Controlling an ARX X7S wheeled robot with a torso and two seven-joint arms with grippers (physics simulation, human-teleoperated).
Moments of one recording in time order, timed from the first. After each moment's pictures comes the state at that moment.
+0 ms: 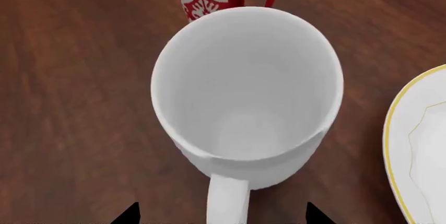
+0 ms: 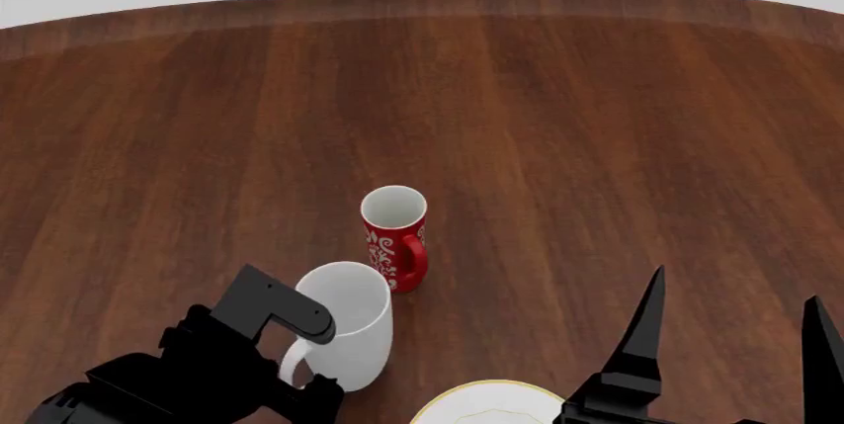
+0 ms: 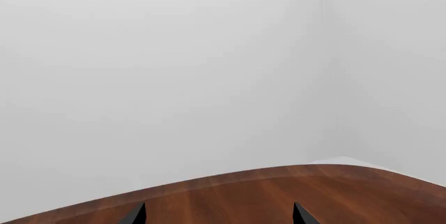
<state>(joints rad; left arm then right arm) -1.01 -0.02 0.74 -1.24 -0.37 -0.35 0.23 -0.03 0.37 0.00 -0.62 0.44 0.18 0.38</state>
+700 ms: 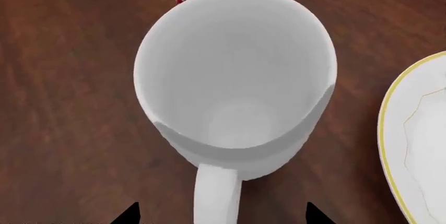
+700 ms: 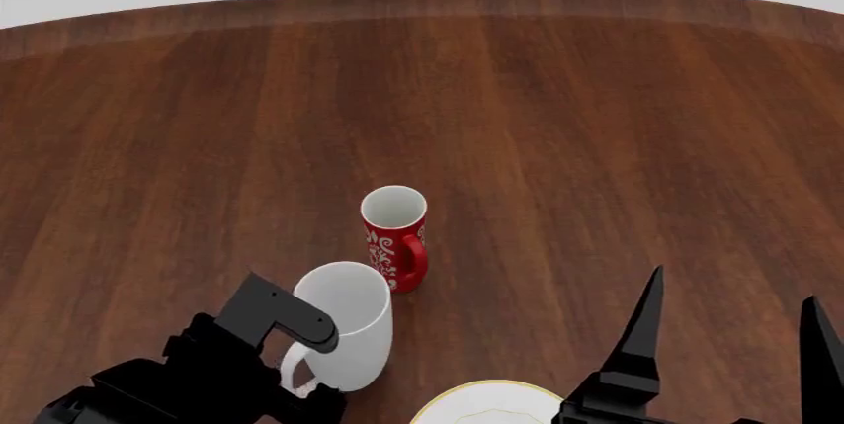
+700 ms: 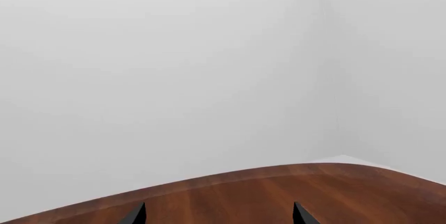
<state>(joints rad) -1.02 0.00 0.83 -1.30 -0.47 -0.32 0.24 -0.02 0.37 -0.01 -0.61 0.45 0.18 0.39</state>
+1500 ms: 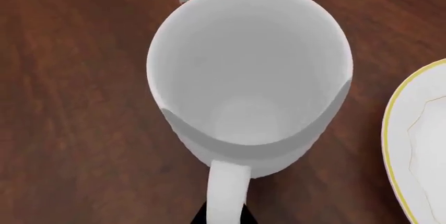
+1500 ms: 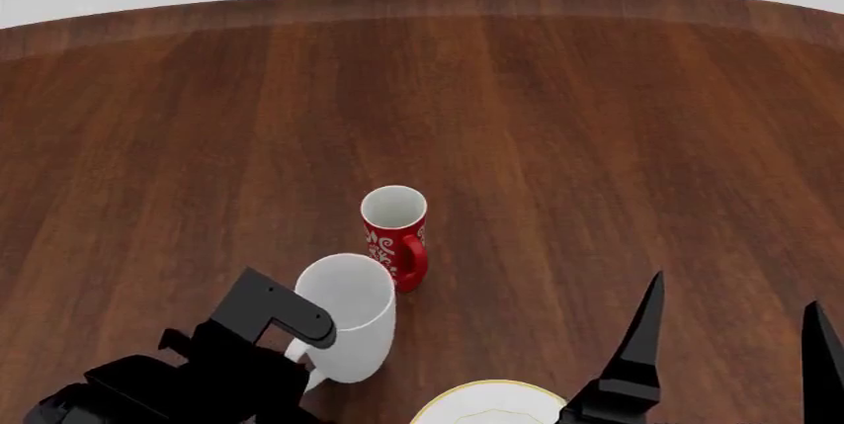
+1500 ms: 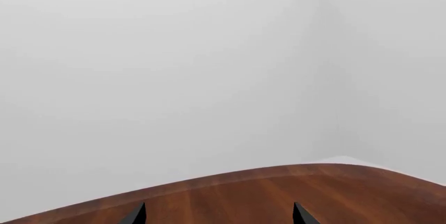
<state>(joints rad) -0.99 -0.06 0.85 -1.14 -0.49 -0.39 0.18 -0.04 0.39 -0.01 -0.64 0.45 0.17 0.41</state>
